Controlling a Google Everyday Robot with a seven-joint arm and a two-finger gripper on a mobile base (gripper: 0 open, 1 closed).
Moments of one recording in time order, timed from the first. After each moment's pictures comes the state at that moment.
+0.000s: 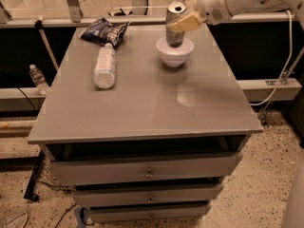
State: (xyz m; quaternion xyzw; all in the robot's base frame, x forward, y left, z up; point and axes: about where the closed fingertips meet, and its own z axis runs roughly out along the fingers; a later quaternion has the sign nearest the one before) arm 0.712 -0.080 0.991 -0.57 0.65 0.14 0.49
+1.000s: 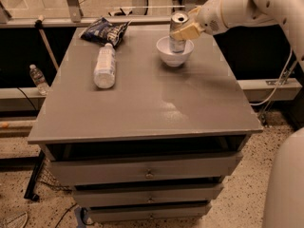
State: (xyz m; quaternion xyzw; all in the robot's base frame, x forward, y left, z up) arm 0.751 -0.097 0.947 -0.53 0.68 0.15 0.49
